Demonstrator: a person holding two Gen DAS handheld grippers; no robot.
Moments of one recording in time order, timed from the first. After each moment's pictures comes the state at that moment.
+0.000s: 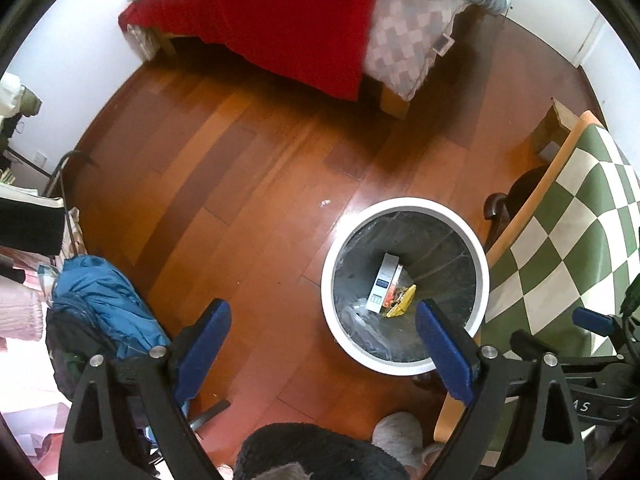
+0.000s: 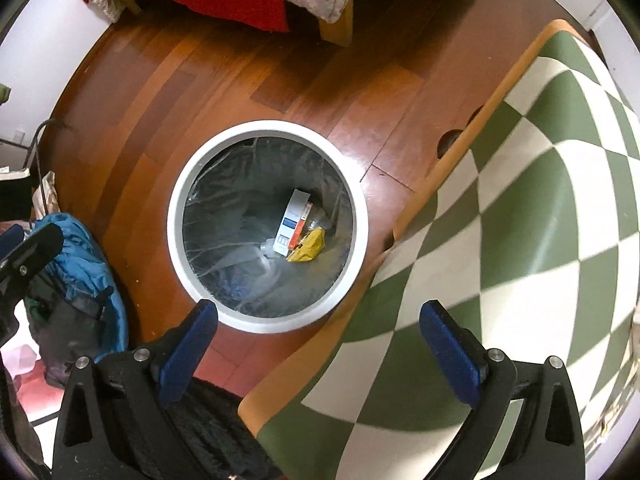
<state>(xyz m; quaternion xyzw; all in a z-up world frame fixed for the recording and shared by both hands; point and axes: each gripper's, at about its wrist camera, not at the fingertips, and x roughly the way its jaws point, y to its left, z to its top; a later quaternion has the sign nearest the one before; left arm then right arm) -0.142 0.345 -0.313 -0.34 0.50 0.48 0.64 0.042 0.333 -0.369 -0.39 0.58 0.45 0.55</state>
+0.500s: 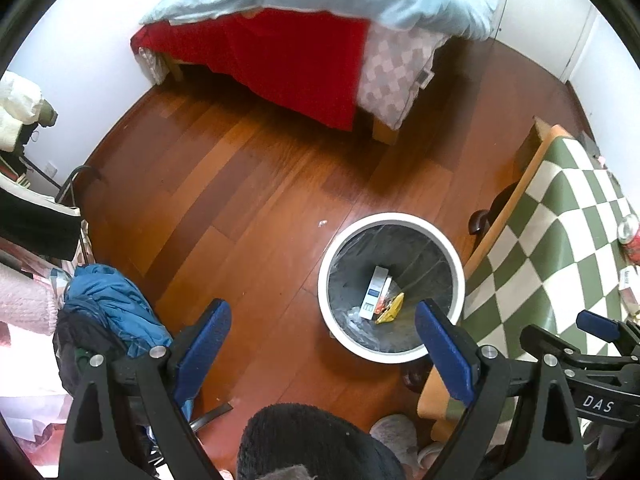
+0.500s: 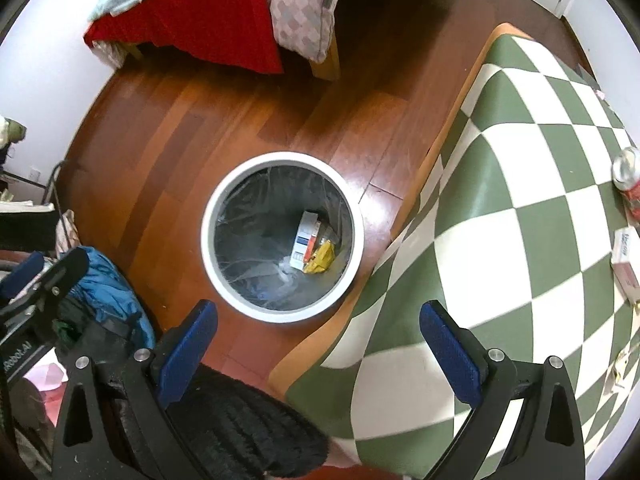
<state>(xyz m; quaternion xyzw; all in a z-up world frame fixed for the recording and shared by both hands) -0.147 0.300 -0.256 -0.31 0.46 0.50 0.67 0.047 0.281 -0.291 -0.31 0.57 0.47 0.60</state>
